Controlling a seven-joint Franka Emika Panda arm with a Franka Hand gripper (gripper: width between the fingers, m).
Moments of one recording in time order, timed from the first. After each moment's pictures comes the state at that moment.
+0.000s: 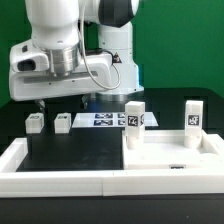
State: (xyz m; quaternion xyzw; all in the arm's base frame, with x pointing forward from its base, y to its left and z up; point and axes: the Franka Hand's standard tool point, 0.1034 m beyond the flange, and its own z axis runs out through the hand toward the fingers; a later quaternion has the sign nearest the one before) arm 0.404 -0.137 0.055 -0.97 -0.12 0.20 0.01
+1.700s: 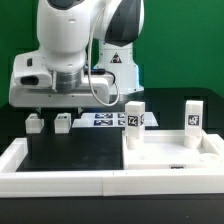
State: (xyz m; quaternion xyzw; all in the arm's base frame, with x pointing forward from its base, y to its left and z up) arm 0.393 -0.146 0.034 -0.96 -0.05 0.27 -0.07
